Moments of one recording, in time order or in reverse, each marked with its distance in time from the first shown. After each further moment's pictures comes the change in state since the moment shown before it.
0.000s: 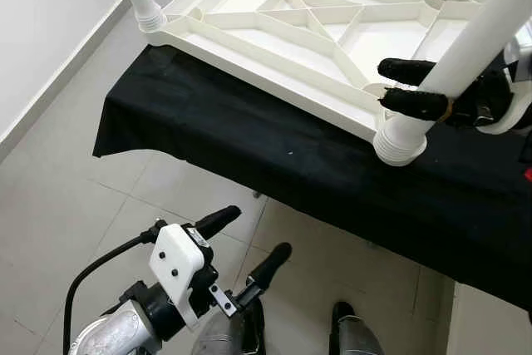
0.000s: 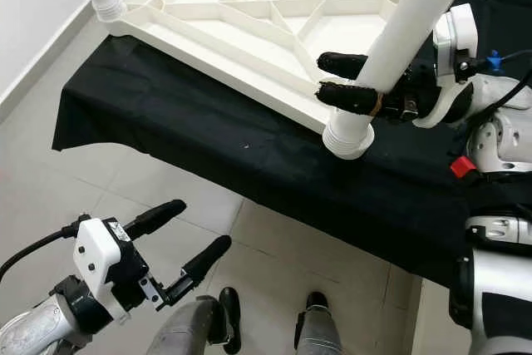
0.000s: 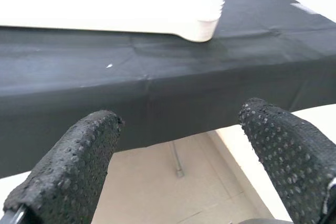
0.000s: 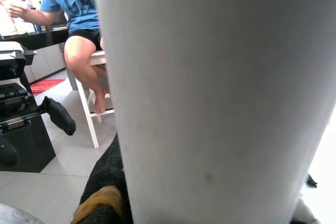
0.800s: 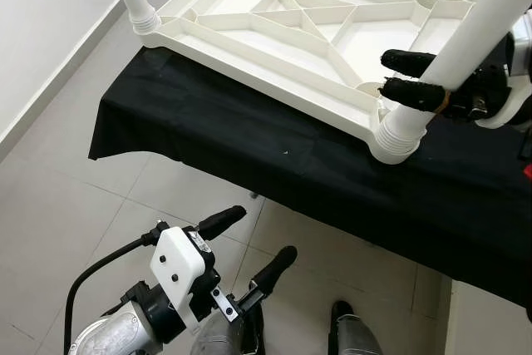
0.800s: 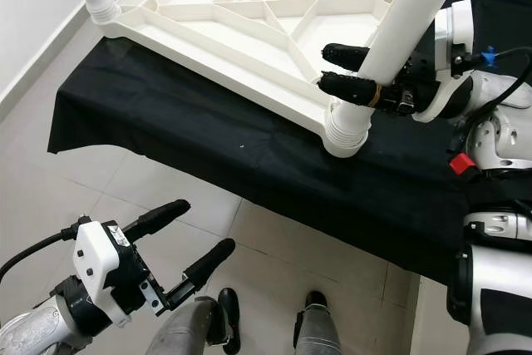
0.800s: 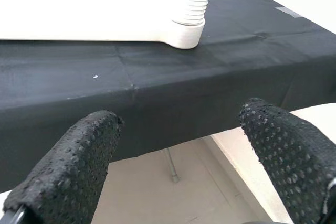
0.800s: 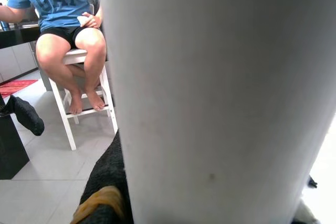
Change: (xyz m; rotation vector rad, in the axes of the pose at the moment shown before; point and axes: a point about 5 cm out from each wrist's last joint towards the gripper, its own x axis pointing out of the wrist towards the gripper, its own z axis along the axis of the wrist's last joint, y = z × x) left arm -0.001 -0.001 0.002 0.014 -0.021 -0.020; right arm -0.001 -0.007 -0.001 -0.026 0.007 -0.090
